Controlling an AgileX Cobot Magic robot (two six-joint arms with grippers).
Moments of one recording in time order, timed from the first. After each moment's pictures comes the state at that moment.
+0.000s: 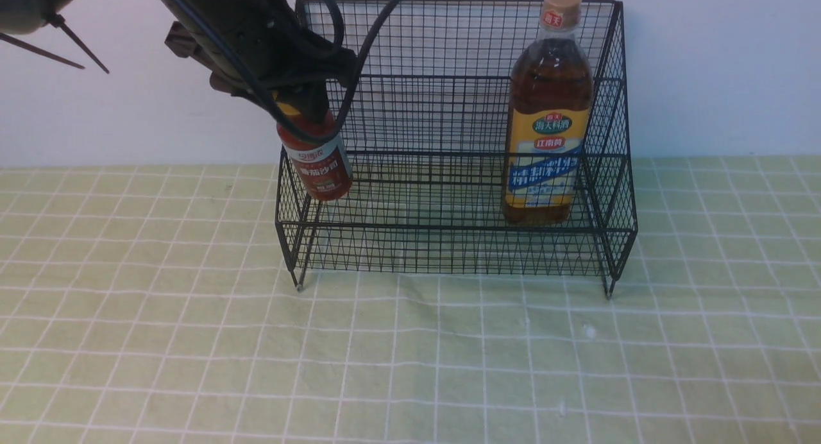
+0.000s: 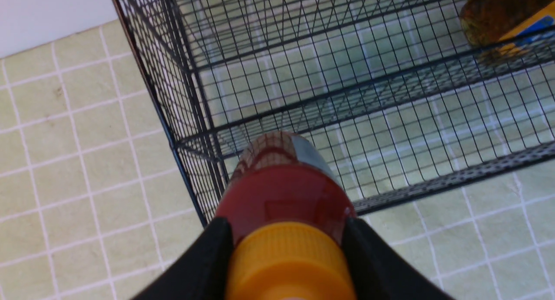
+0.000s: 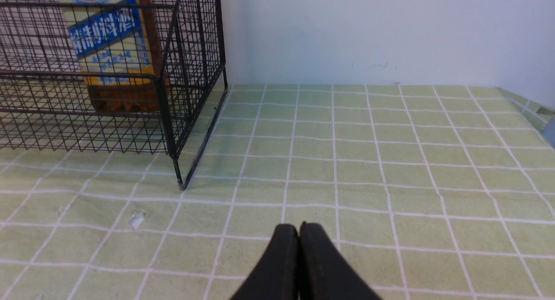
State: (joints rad) right arm 0.04 -0.01 0.02 -0.13 0.36 0.17; left arm -0.36 1.80 -1.85 -0.02 1.15 -0.06
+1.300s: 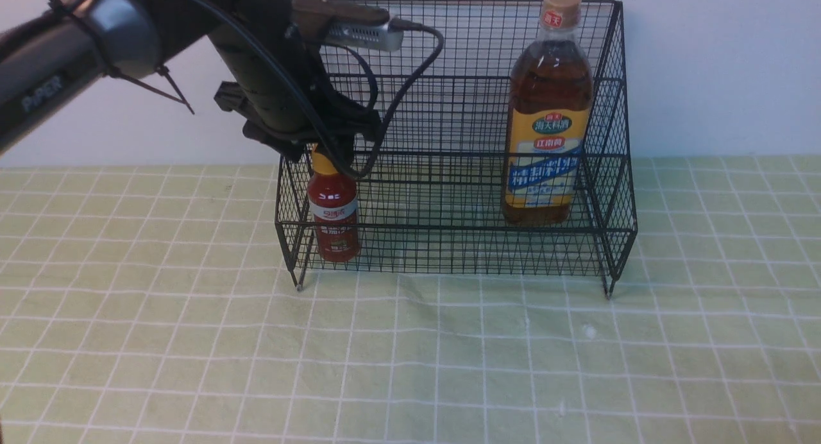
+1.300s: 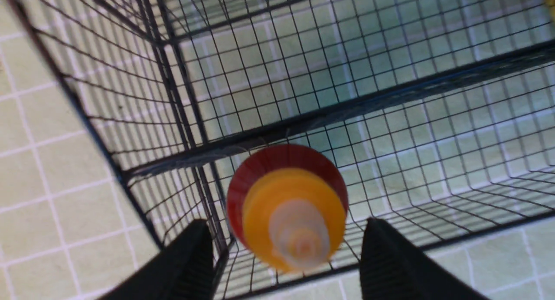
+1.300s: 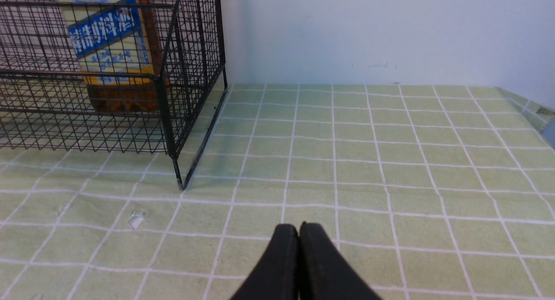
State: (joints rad) right arm 0.04 -0.01 0.02 -0.13 0.36 0.17; left arm -0.36 1.93 -1.86 -0.02 1.14 -0.06
